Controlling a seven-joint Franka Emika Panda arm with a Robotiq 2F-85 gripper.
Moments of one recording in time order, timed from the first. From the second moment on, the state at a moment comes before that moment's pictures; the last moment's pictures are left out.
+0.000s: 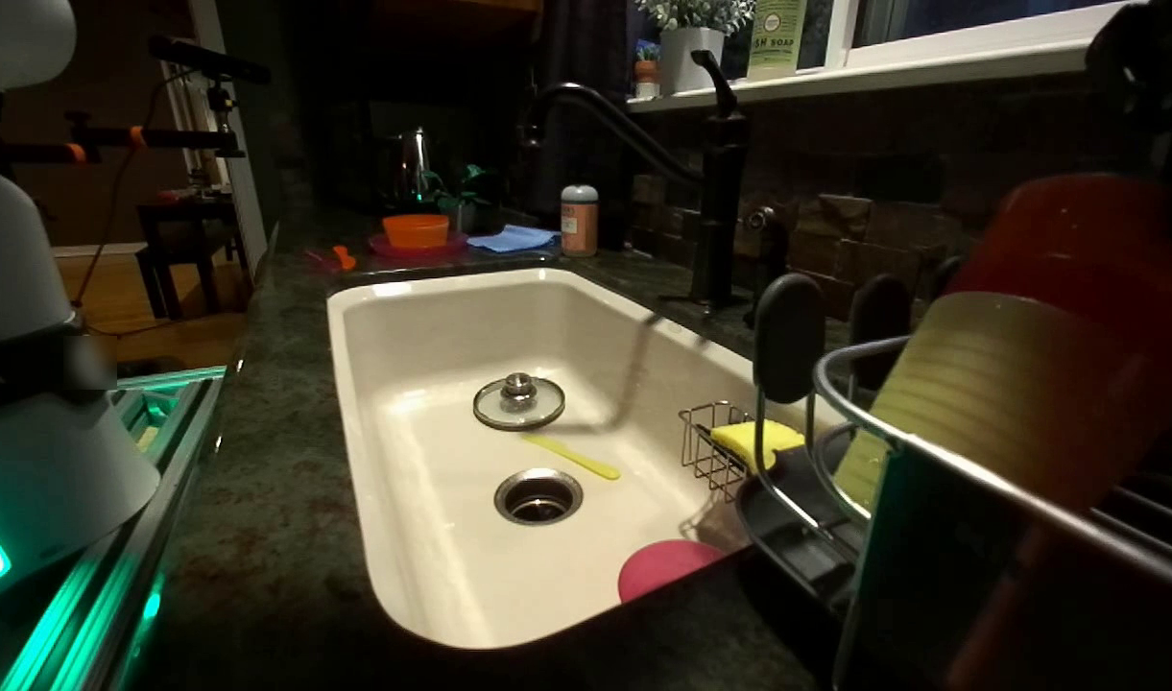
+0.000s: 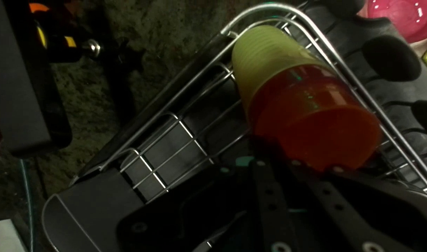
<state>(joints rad) -0.30 0.26 -0.29 -1.79 -0.28 1.90 0.25</state>
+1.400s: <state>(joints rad) -0.27 0.16 -0.29 -1.85 -0.26 1.98 0.25</state>
